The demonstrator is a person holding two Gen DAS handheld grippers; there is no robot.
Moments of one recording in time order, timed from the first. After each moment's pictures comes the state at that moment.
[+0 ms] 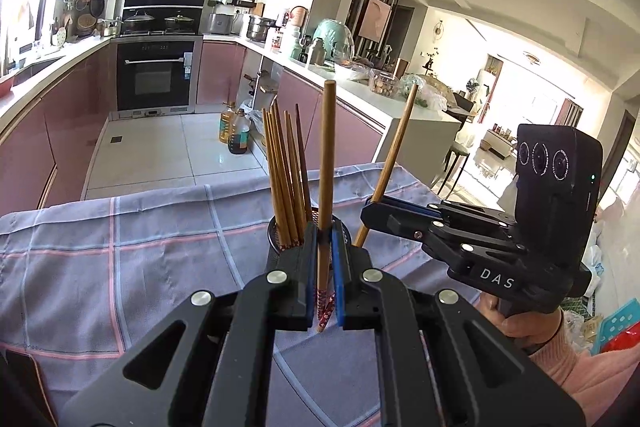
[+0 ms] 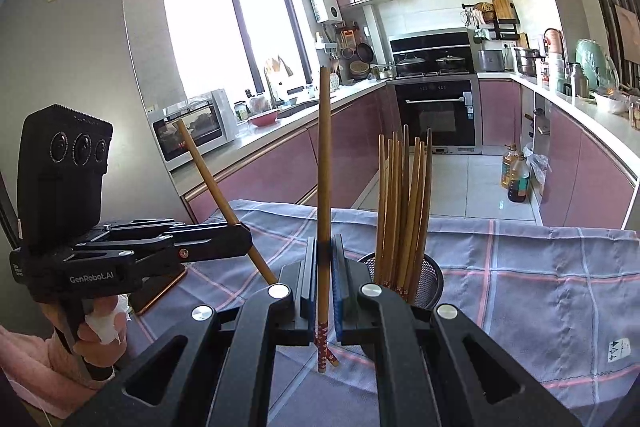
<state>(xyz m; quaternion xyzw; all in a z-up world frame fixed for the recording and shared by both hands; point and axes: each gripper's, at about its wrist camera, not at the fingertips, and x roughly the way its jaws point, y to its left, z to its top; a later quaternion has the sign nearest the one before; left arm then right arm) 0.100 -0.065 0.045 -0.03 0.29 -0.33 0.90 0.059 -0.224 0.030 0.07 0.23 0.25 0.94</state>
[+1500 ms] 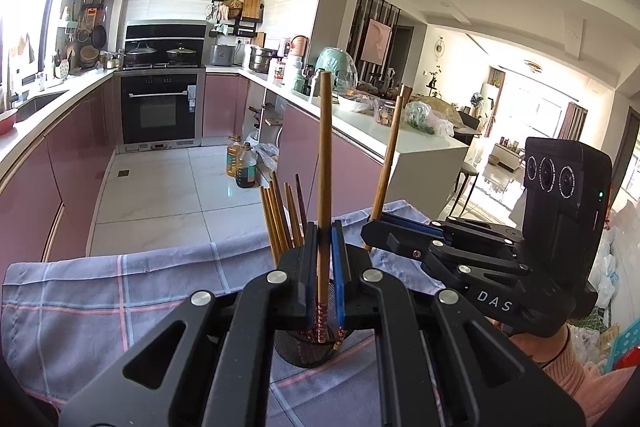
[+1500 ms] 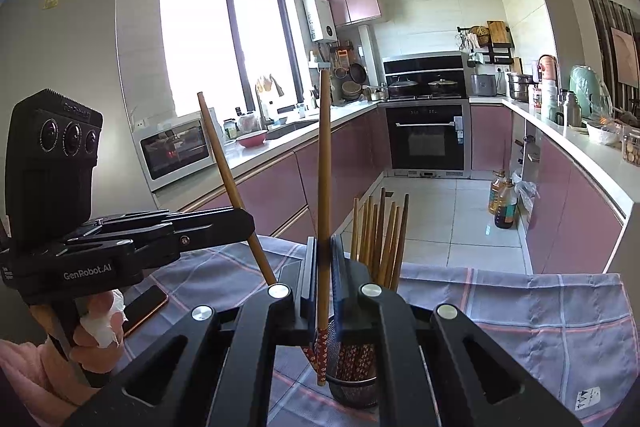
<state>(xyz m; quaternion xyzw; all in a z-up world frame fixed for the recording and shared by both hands) 0.102 -0.081 0.078 -0.02 0.24 -0.32 0.92 0.082 -0.234 0.057 0.05 0.20 0.23 0.95</state>
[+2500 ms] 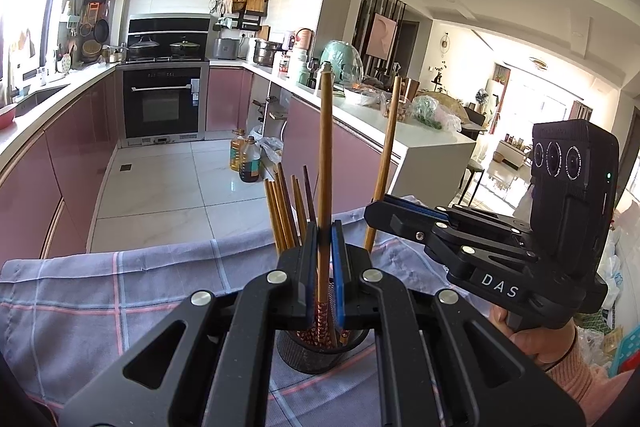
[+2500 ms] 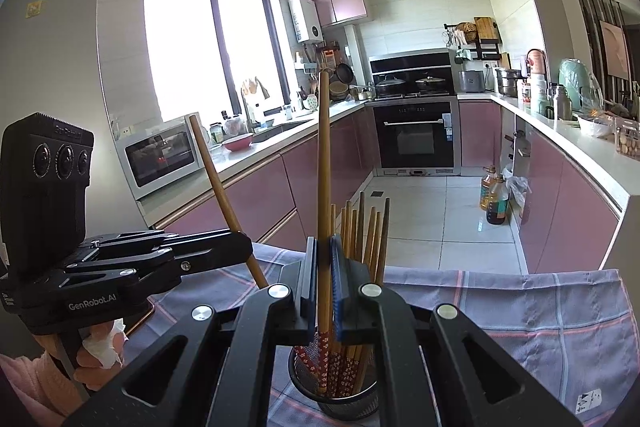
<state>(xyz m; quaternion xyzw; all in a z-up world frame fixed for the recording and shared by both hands) 0.116 -0.085 0.080 -0.02 0.25 -0.32 0.92 0.099 -0.236 0.052 0.07 0.21 0.21 0.95</state>
